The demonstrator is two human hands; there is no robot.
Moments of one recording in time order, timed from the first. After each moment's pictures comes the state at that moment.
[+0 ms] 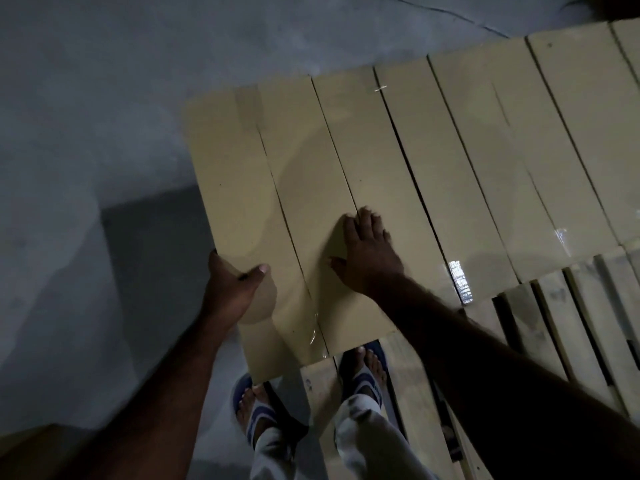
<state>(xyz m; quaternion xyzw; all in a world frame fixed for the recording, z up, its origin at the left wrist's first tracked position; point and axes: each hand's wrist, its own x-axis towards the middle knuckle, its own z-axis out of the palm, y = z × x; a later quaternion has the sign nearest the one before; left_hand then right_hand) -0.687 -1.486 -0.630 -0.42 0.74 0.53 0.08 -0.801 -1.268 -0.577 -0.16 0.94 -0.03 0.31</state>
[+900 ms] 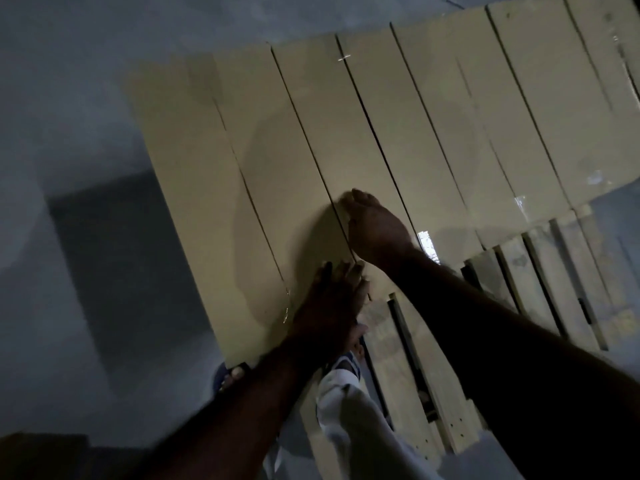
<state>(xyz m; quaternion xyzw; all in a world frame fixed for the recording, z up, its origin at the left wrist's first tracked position) -0.659 -1.314 -0.611 0.22 0.95 0.21 0.09 -0.815 -1.219 -0.556 -0.16 0.95 -0.10 0.27</state>
